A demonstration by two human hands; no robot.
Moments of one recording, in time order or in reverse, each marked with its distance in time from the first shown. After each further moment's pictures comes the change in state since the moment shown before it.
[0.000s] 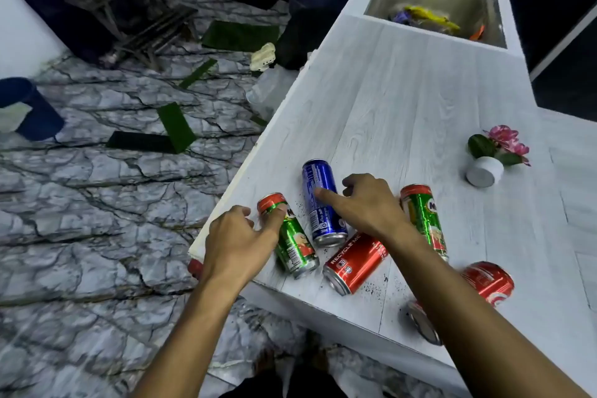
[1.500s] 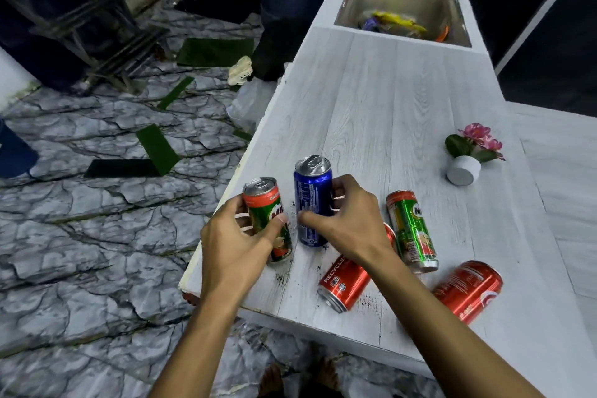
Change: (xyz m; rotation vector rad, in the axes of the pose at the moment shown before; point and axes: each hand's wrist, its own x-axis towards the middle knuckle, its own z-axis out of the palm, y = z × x) left_hand 0.006 0.019 -0.007 -0.202 0.117 0.185; right_hand -0.018 -0.010 0.017 0.281 0.222 -0.115
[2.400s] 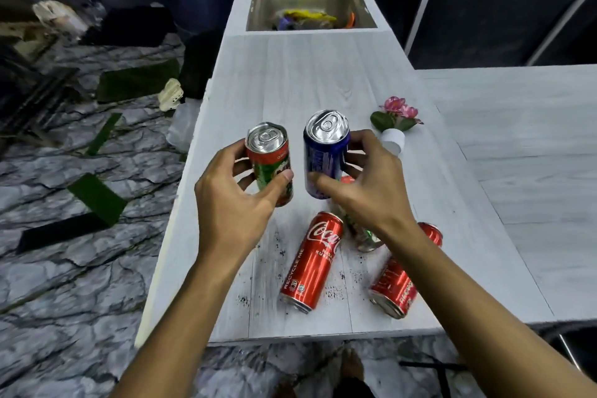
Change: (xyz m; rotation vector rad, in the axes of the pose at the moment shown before) left_hand 0.032 0.081 0.035 -0.189 -0.142 0.397; right_hand -0.014 0.005 -0.083 0.145 0.429 -0.097
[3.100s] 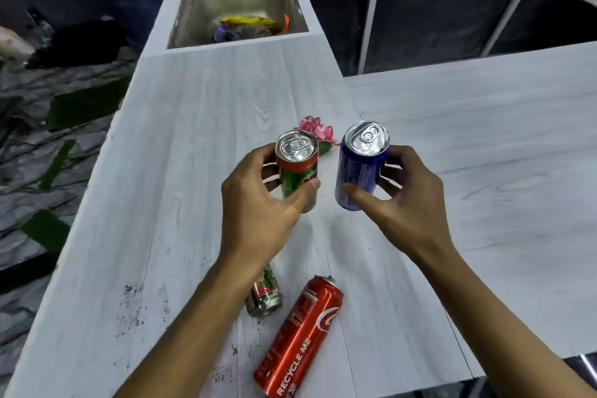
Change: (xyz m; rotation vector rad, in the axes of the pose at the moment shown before) left_hand 0.011 0.081 0.194 0.000 -0.228 0.090; right_hand 0.040 0.121 -0.165 0.001 0.180 0.074
